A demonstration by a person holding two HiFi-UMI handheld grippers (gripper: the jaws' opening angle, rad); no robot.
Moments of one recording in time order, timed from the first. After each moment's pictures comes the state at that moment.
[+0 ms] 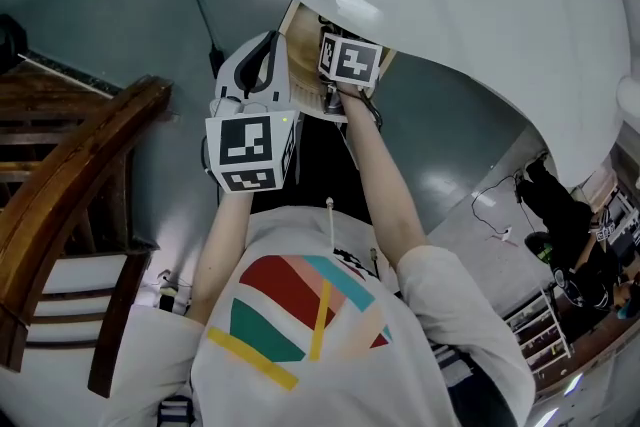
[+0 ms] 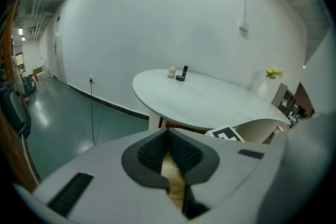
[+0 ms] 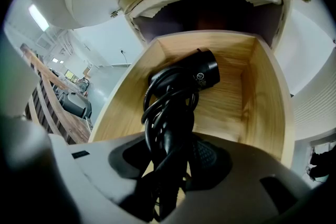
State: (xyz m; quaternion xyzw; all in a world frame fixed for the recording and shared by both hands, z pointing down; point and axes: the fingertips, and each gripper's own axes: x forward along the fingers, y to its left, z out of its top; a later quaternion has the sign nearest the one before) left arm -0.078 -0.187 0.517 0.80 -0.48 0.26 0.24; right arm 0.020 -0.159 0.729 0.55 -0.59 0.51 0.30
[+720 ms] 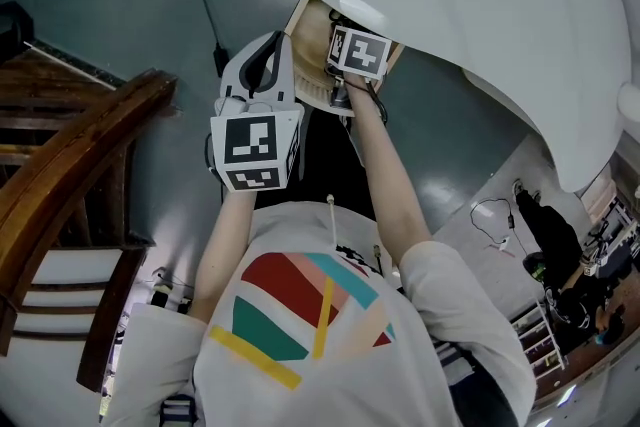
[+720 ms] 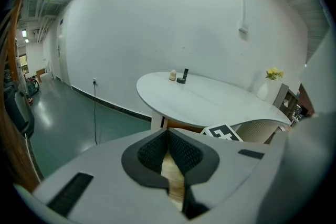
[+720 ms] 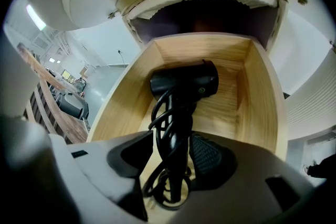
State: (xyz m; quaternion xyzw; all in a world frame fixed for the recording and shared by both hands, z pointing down) left arm -0.085 -0.170 0.497 0.80 -0.49 0.25 0.24; right arm 0.030 -0.157 0.718 0.56 -0.57 0.51 0.31
